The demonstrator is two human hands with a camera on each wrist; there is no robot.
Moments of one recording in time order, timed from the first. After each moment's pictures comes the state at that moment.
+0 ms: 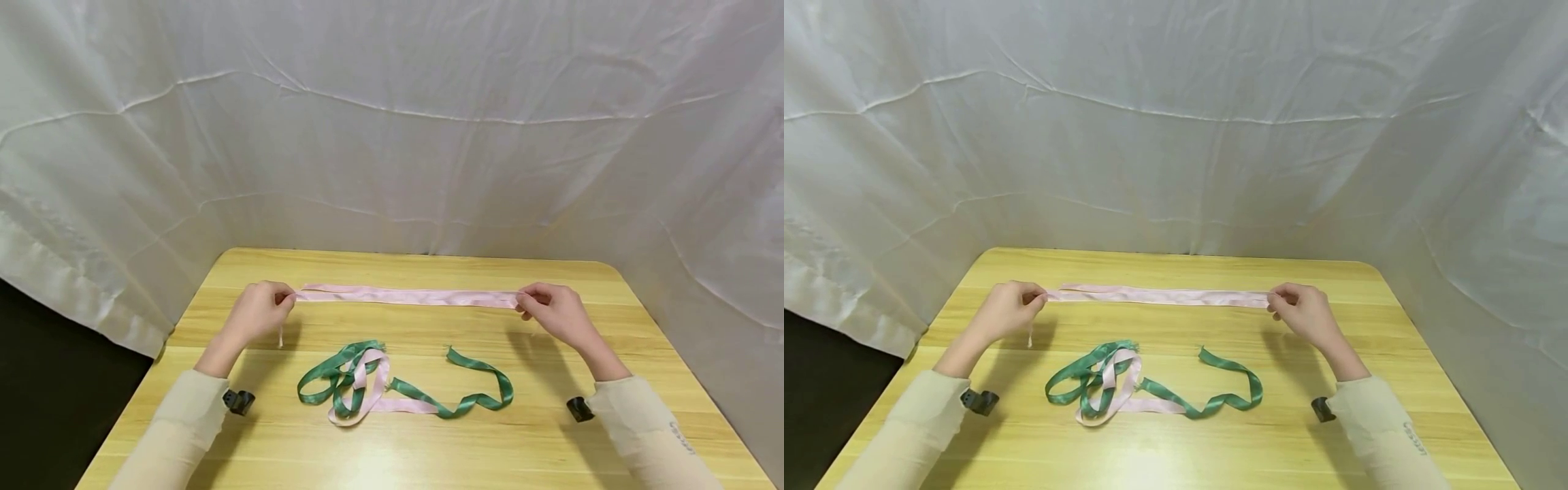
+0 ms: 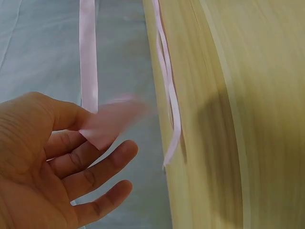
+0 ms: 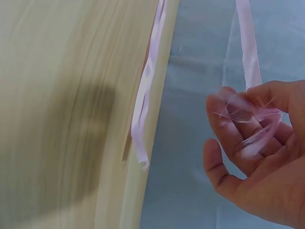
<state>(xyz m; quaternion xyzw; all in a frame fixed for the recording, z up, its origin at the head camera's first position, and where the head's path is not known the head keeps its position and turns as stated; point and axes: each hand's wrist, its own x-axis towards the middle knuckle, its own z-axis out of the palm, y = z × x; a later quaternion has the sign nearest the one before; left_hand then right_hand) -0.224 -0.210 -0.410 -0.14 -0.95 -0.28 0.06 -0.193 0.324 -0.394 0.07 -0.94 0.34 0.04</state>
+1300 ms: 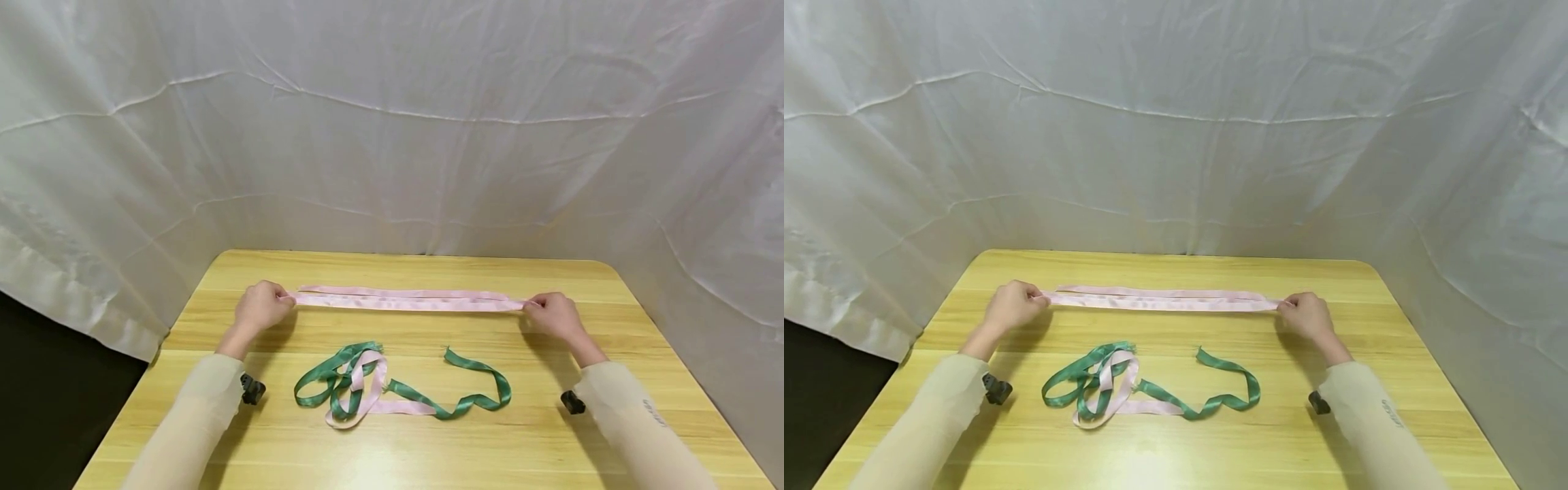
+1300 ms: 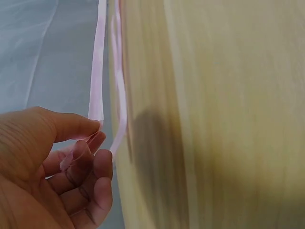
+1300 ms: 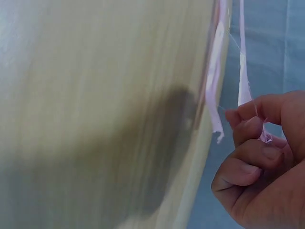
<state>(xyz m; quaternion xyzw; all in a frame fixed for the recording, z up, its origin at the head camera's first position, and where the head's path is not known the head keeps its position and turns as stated) -0.256 -0.215 -0.439 -0.02 -0.96 -0.27 0.00 -0.224 0.355 -0.442 -0.02 -0.96 0.29 0.01</state>
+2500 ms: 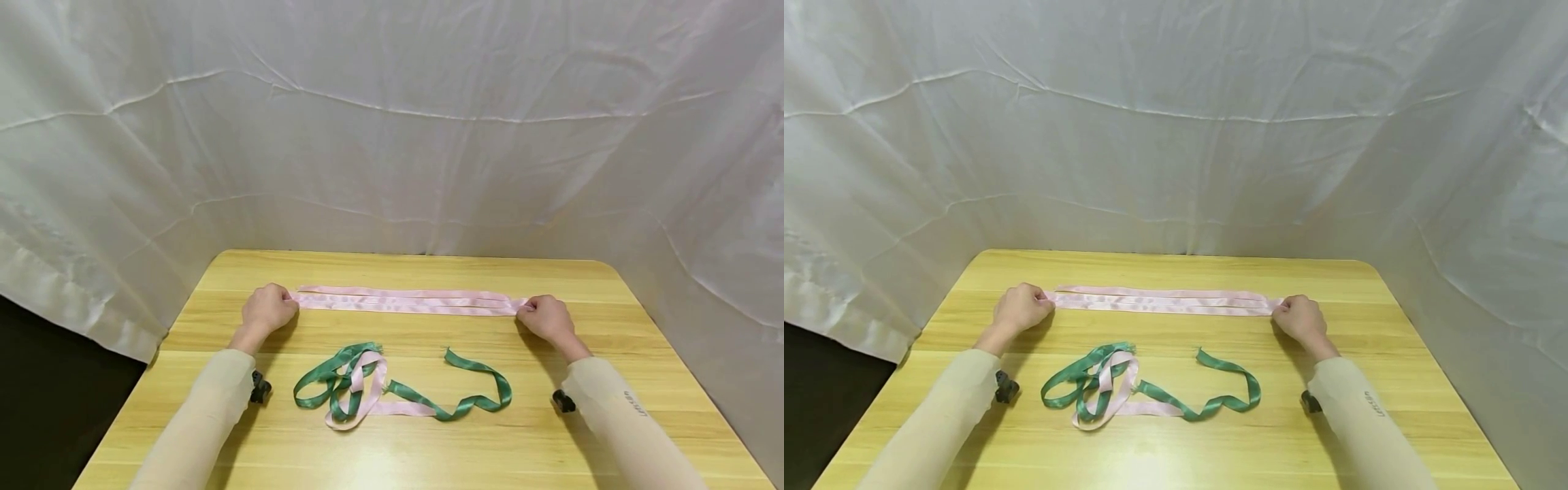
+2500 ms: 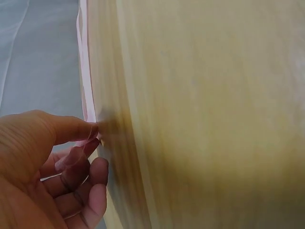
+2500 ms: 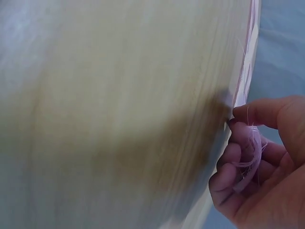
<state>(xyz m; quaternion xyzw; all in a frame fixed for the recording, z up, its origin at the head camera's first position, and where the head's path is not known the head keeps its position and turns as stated) -0.265 -0.210 -0.460 0.00 -0.97 -0.24 -0.01 -0.231 0.351 -0.462 -0.04 -0.97 0.23 0.01</state>
